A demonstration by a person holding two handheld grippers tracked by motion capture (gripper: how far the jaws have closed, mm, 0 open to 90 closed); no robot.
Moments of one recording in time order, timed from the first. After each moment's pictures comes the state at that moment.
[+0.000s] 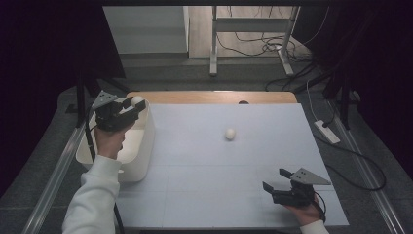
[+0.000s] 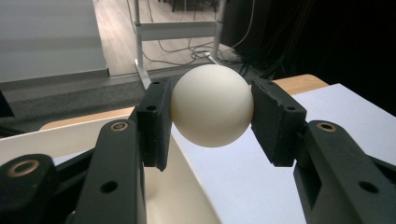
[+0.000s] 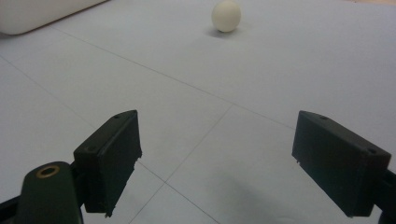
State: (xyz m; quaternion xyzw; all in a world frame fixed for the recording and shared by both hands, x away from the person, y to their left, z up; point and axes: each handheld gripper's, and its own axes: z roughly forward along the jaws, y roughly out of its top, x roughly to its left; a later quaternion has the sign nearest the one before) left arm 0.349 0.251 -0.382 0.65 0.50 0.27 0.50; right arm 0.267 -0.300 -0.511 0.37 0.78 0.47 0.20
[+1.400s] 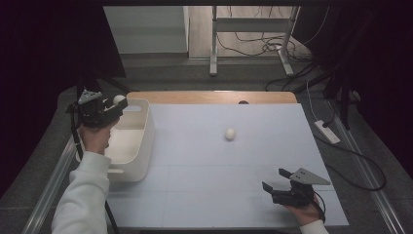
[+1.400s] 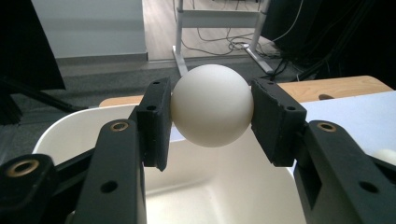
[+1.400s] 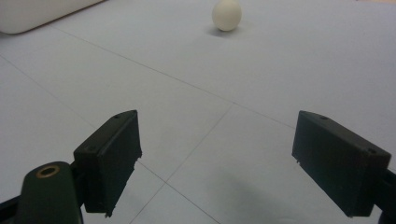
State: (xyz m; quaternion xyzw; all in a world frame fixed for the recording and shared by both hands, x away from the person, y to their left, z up) left arm 0.361 0.295 -0.393 0.63 0.56 0.29 0.46; right arm 0.267 -0.299 -0.512 0.37 0.78 0.47 0.19
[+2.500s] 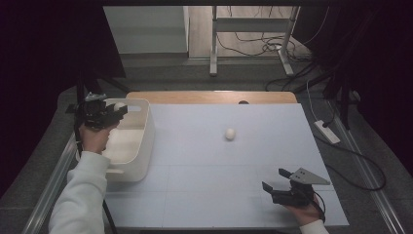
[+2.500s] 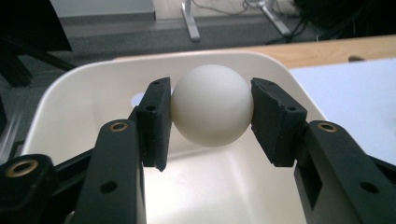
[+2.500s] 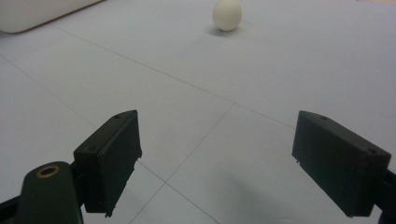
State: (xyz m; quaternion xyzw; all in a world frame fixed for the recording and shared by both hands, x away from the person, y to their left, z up) left arm 0.378 0.300 -0.410 0.67 0.59 0.24 0.38; right arm 0.268 -0.299 -0.512 0.37 0.78 0.47 0.20
